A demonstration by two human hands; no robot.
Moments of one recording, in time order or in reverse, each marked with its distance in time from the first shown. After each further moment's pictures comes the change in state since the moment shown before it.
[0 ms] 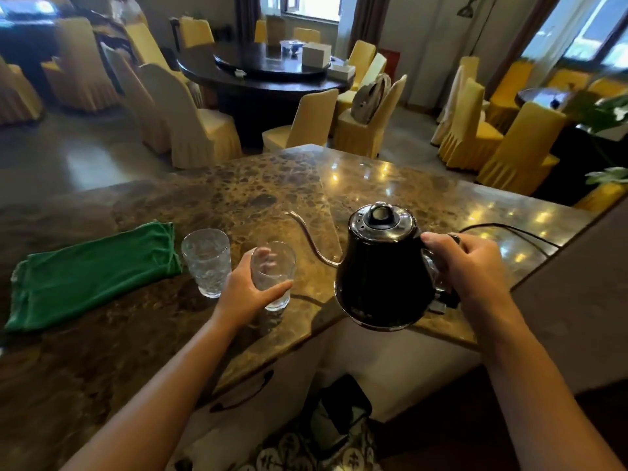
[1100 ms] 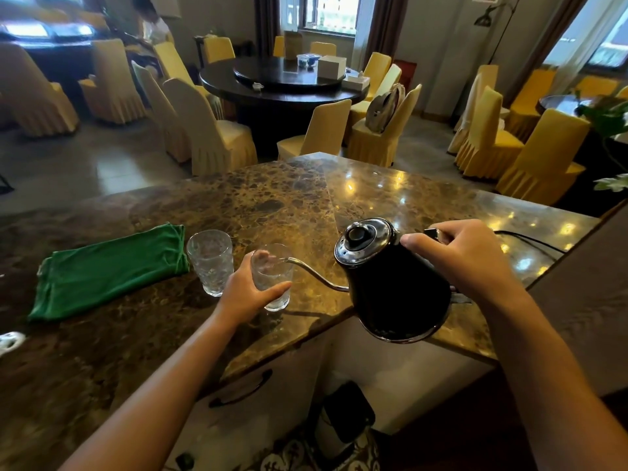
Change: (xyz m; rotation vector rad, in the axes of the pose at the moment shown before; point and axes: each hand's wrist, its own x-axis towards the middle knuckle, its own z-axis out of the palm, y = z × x) left_hand -0.004 0.007 0.004 0.124 0.005 -0.071; right_hand 0.016 -0.027 -0.022 -0.340 -0.240 -0.179
